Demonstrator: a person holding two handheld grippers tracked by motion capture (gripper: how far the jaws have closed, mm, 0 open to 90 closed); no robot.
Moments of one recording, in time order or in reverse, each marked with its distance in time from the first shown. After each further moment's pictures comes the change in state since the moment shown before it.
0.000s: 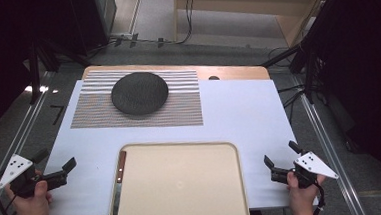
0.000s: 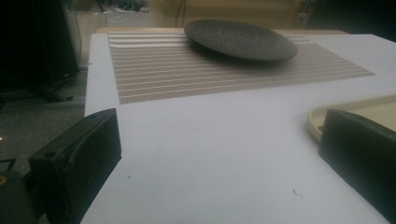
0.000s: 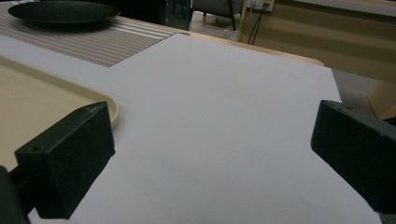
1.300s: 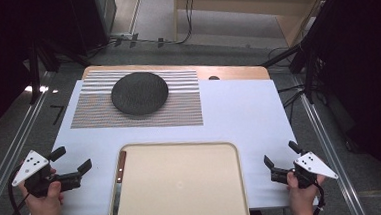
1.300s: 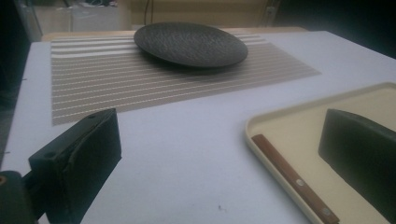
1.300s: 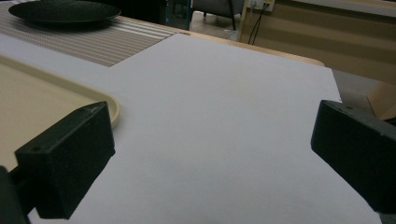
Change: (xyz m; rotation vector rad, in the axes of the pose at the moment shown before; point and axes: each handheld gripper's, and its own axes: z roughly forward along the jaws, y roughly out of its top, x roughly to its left) left arm -0.039 0.020 0.004 0.031 -0.093 0.019; right arm 0.001 0.000 0.000 0.002 0.001 0.000
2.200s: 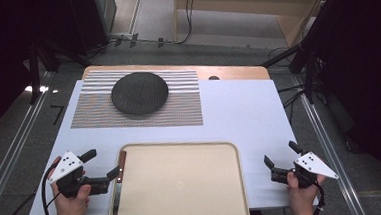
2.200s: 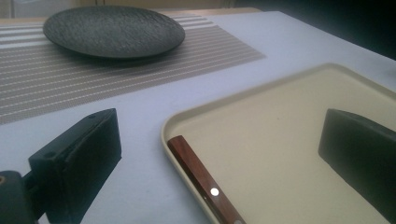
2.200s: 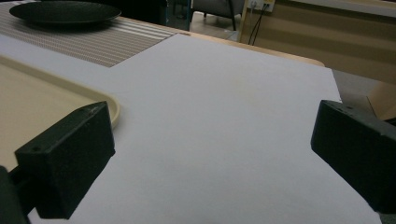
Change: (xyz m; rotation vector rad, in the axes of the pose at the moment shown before) left arm -0.057 0.003 0.028 0.069 -0.147 0.037; right arm 0.000 0.000 0.000 -0.003 0.002 0.001
